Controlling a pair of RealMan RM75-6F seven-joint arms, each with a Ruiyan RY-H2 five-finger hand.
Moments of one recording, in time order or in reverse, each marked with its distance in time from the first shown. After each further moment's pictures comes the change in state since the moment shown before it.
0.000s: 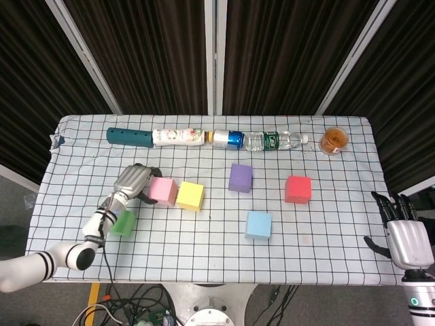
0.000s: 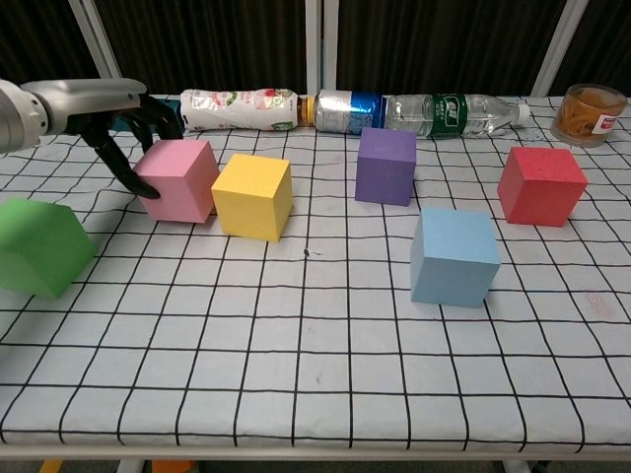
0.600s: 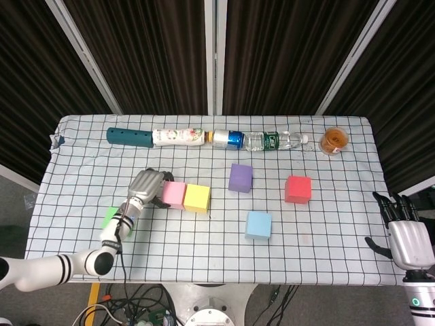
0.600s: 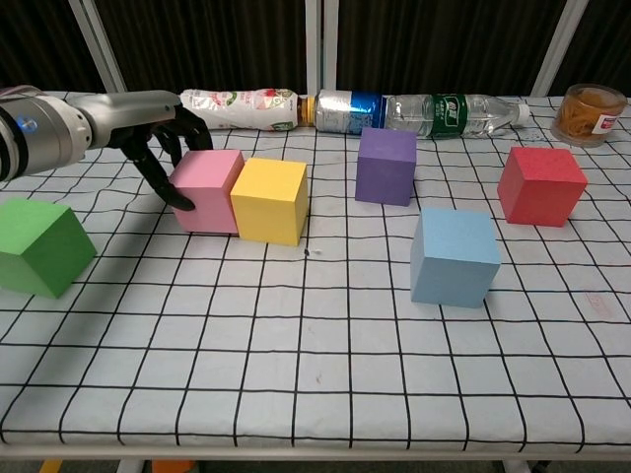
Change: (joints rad) left arm -0.046 -0.070 -0.015 -0.089 -0.197 0.083 0.203; right arm -0.002 -0.001 -0.001 0.012 0.004 -0.005 0.014
